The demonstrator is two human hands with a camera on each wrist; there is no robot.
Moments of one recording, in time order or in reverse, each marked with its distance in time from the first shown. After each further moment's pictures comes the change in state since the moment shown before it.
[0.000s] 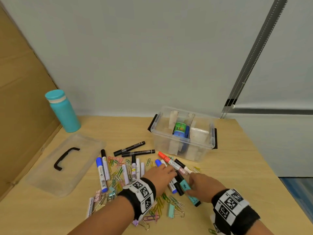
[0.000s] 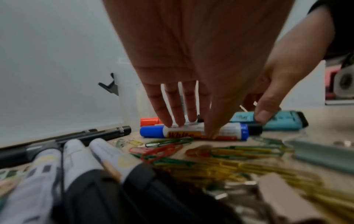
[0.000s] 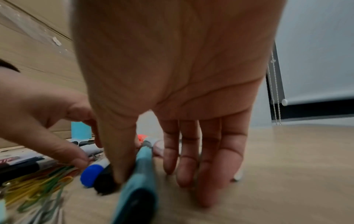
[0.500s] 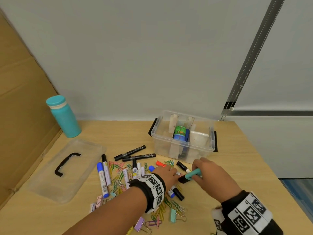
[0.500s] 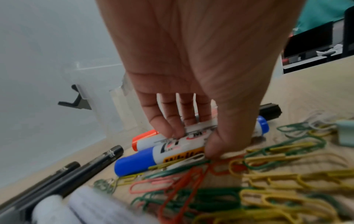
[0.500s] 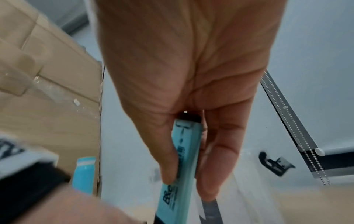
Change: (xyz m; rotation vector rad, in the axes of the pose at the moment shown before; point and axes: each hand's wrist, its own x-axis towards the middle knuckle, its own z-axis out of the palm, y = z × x) left_hand 0.024 0.003 -0.018 0.203 -0.246 0.018; right_hand -0.038 -0.016 -0.043 0.021 0.409 -0.146
